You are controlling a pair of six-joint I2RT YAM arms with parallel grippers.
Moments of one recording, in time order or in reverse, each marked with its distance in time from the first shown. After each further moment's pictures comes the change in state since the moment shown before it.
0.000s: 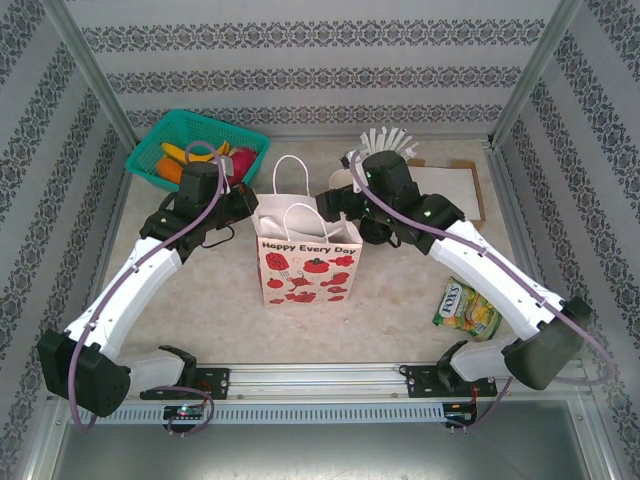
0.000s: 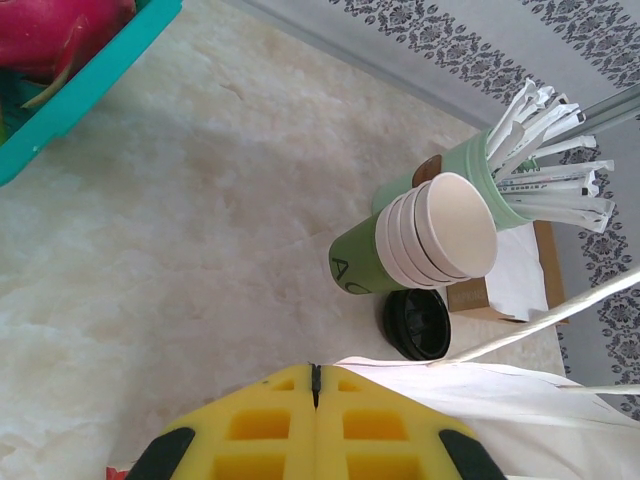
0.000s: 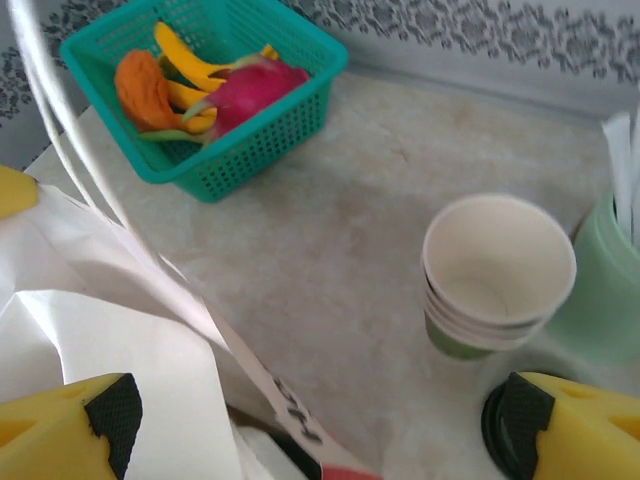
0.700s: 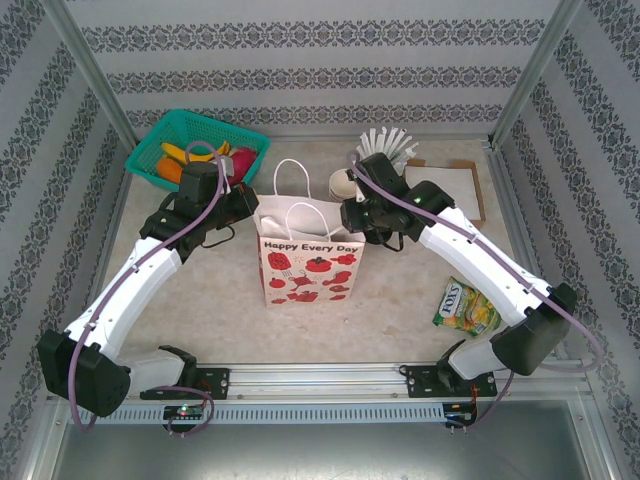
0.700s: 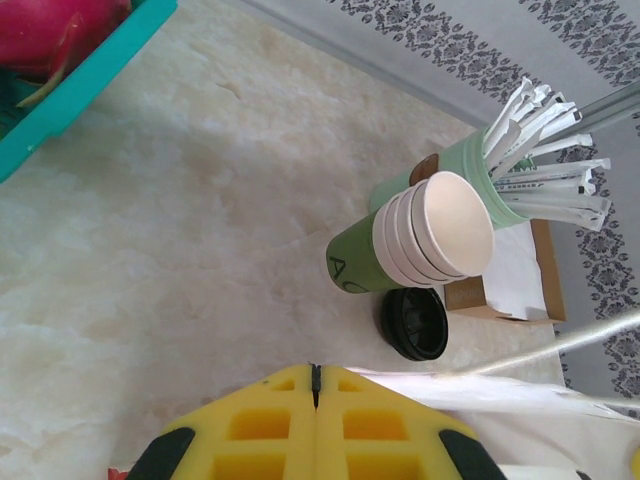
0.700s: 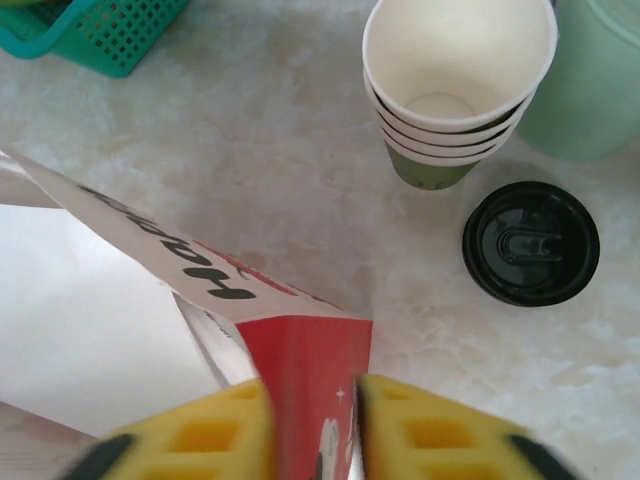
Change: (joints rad) left arm -0.001 0.001 0.000 0.002 0.011 0.000; right arm 0.003 0.104 0.137 -0.353 0.024 0.169
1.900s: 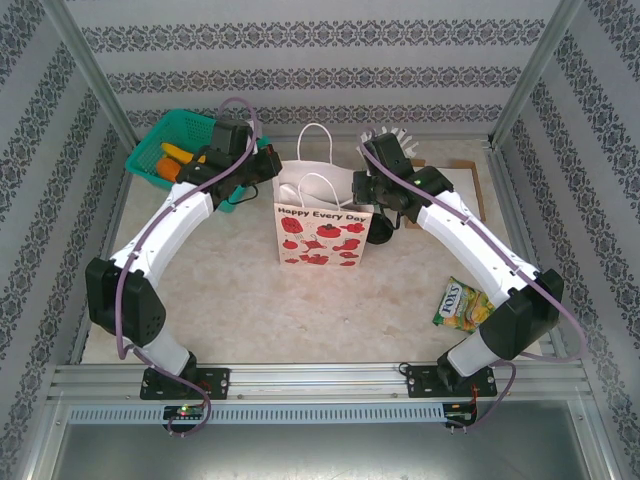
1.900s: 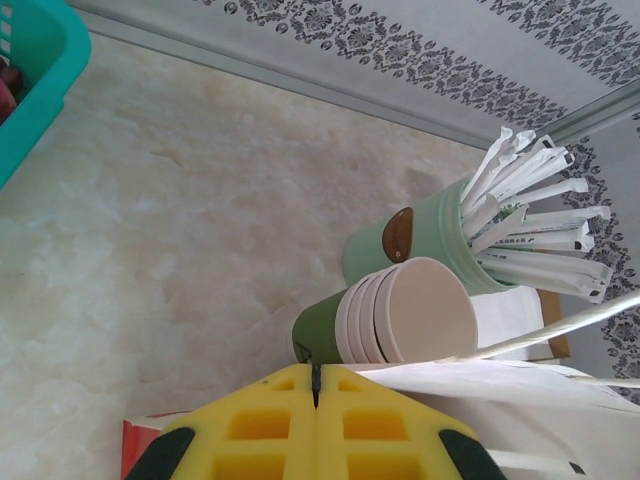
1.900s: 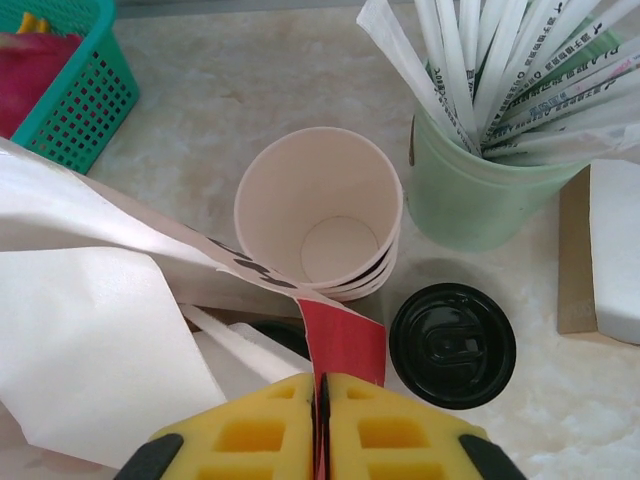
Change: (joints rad) left arm 0.000 0.408 0.391 0.006 0.036 0.077; right arm -0.130 0.089 0.037 0.147 0.105 0.028
